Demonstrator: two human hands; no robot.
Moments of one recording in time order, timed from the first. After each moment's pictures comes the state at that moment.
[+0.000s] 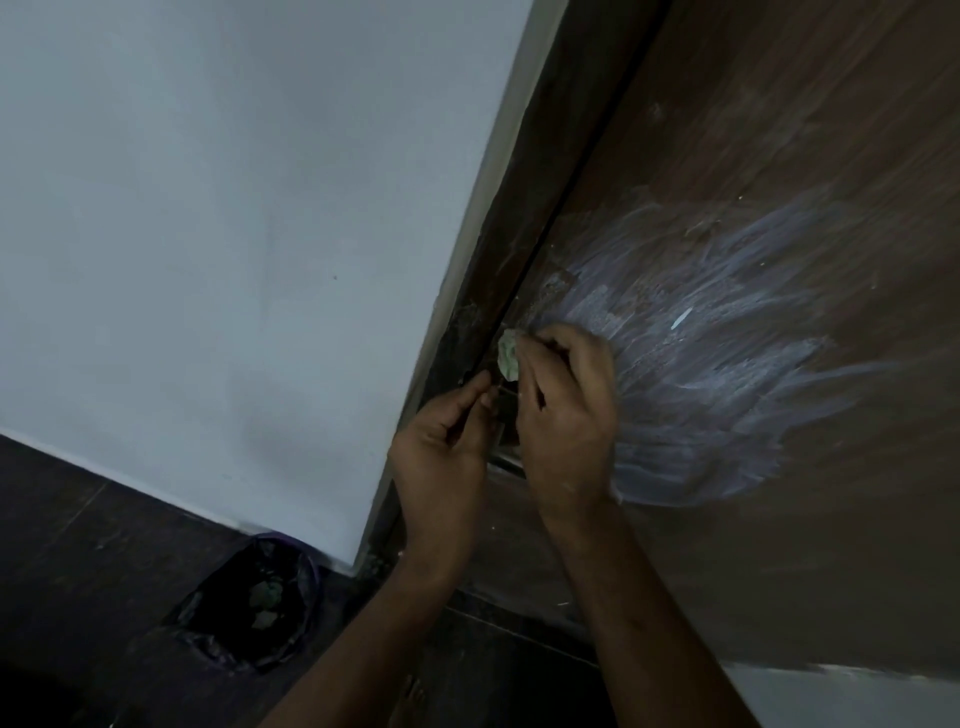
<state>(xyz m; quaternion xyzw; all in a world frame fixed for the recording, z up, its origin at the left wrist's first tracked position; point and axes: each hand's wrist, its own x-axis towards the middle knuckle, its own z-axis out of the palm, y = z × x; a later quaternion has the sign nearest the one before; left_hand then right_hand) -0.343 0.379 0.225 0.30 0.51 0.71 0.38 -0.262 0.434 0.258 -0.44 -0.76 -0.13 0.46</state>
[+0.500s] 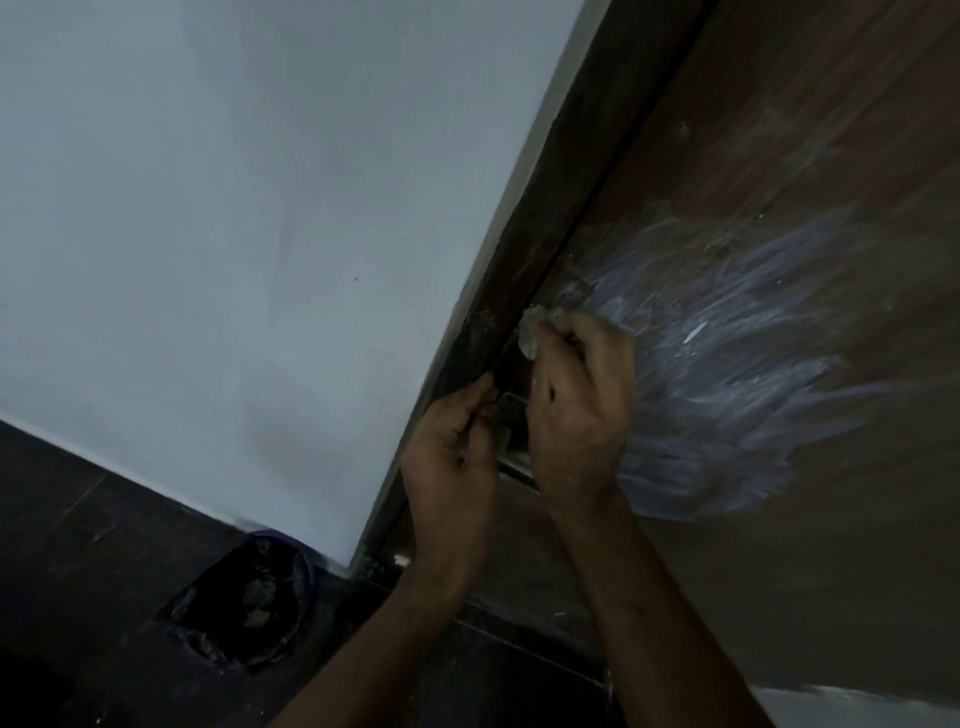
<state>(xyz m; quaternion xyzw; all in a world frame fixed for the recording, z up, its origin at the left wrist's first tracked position) -0.343 0.375 0.227 0.33 0.55 0.70 0.32 -0.269 0.447 0.268 -0.38 -0.76 -0.20 0.49</state>
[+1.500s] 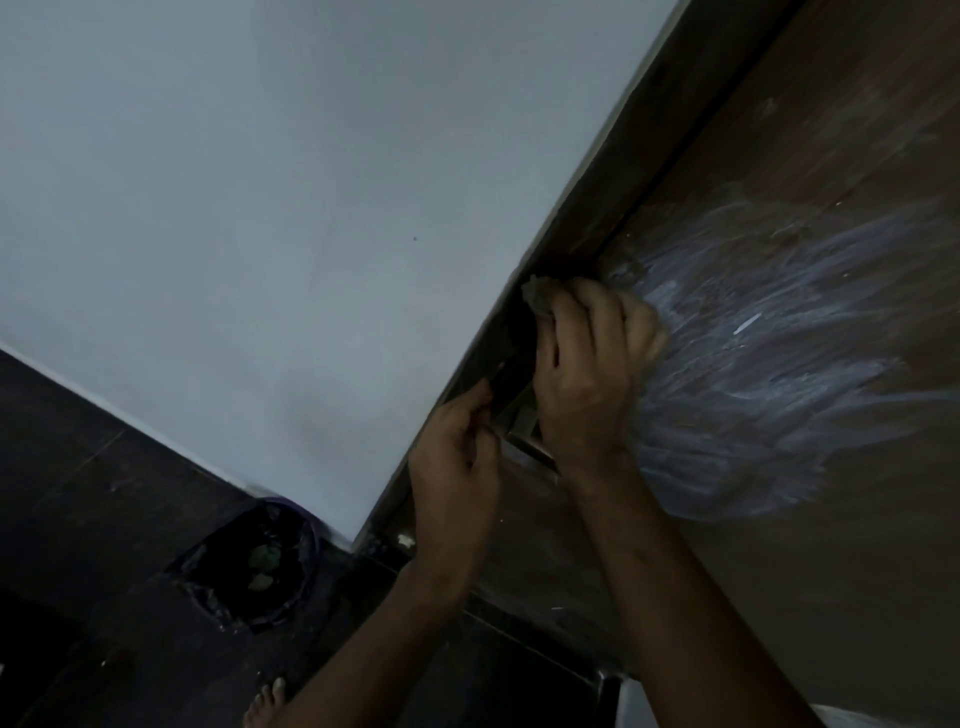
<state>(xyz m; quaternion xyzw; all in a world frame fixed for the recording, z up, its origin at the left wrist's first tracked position) -0.349 0.357 0.196 0.35 0.62 0.65 0.26 -0.283 0.462 0.253 -0.38 -0.76 -0.31 0.42</state>
